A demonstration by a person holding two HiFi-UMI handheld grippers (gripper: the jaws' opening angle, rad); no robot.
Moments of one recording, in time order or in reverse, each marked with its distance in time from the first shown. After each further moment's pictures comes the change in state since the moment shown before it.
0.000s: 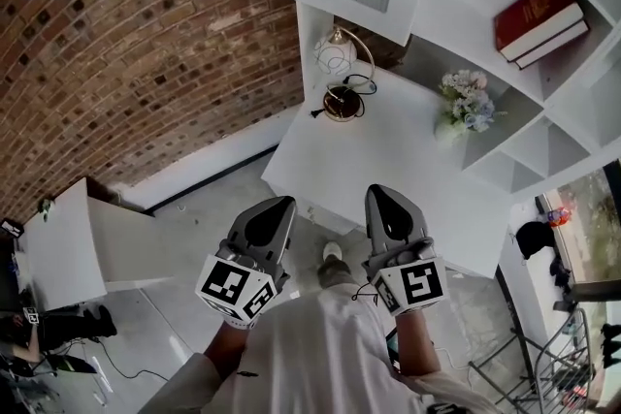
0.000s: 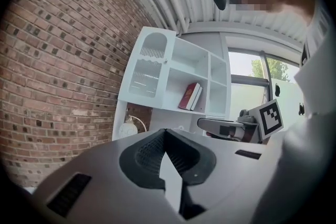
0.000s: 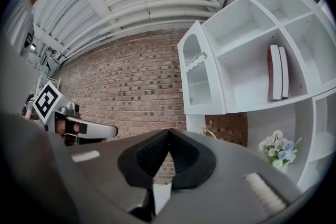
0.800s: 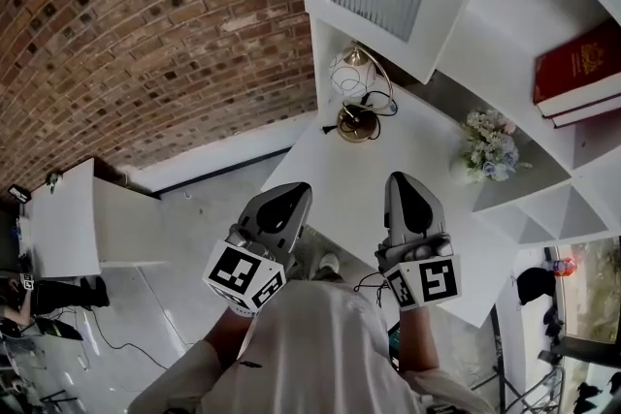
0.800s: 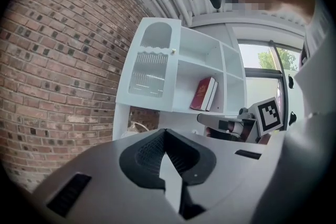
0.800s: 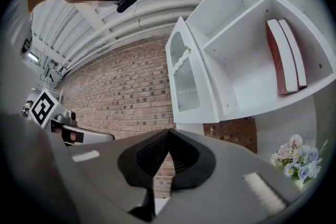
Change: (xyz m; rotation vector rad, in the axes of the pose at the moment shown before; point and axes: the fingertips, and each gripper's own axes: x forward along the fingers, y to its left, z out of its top) left arm 0.120 0.031 0.018 0.034 -0.015 0.098; right arm 0.087 -0.111 0.012 0.064 -0.099 0.073
